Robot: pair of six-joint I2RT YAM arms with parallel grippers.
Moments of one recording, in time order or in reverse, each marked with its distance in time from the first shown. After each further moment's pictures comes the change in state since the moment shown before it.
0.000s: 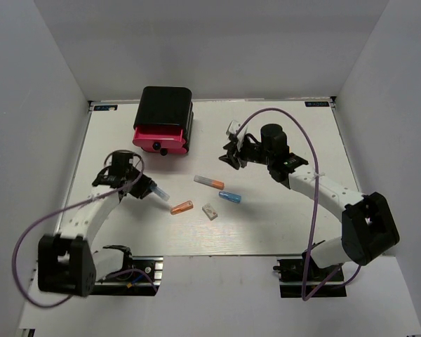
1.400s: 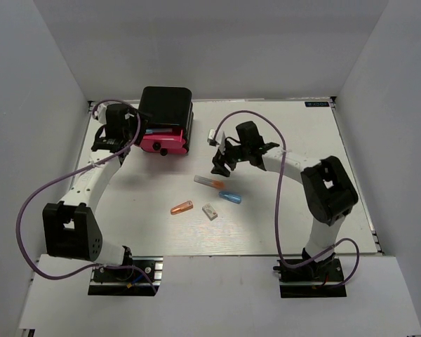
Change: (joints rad) left arm 0.000 0.220 0.445 0.325 -0.169 -0.084; right arm 0.005 0.391 0.223 -0.204 -0.096 -0.162
